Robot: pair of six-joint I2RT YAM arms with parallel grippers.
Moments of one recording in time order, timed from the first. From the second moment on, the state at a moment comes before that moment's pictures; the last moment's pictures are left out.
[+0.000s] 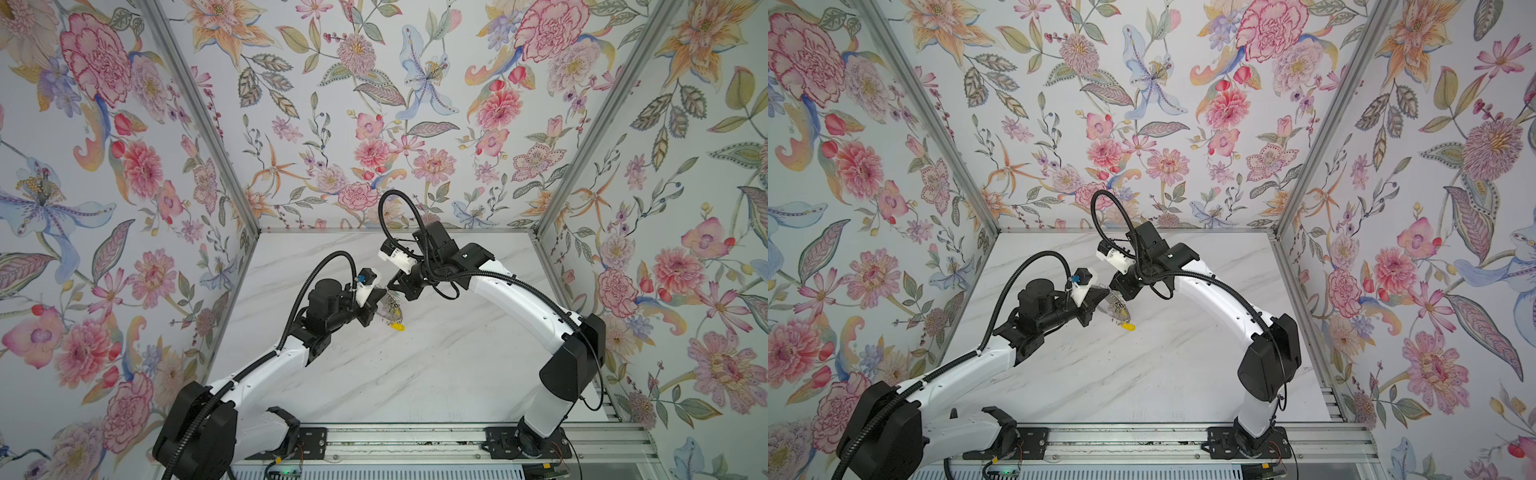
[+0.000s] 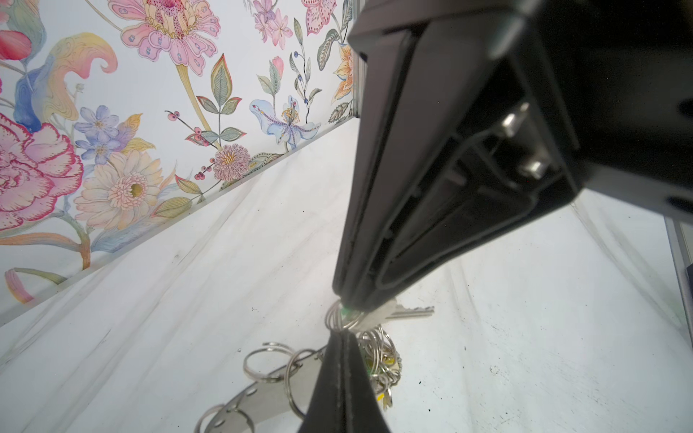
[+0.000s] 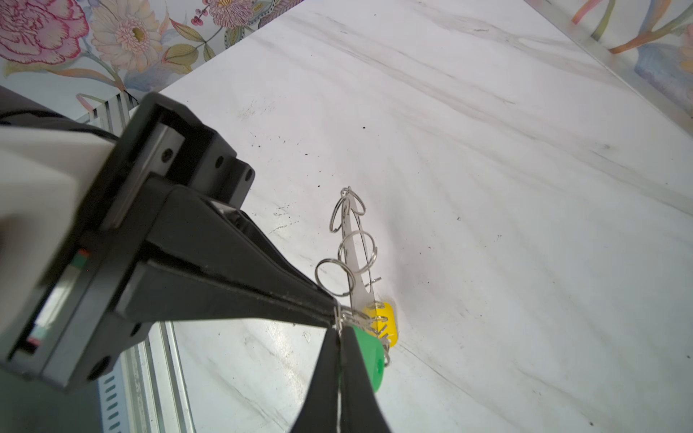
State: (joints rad) left arm -0.52 1.21 0.68 0.26 0.37 0.13; right arm 0.72 1.75 1.71 -0.81 -0.42 -0.18
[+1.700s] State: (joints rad) left arm -0.52 1.06 0.56 0.32 0.24 0.07; right arm 0.60 1.92 1.57 -0.70 -0.93 0.11
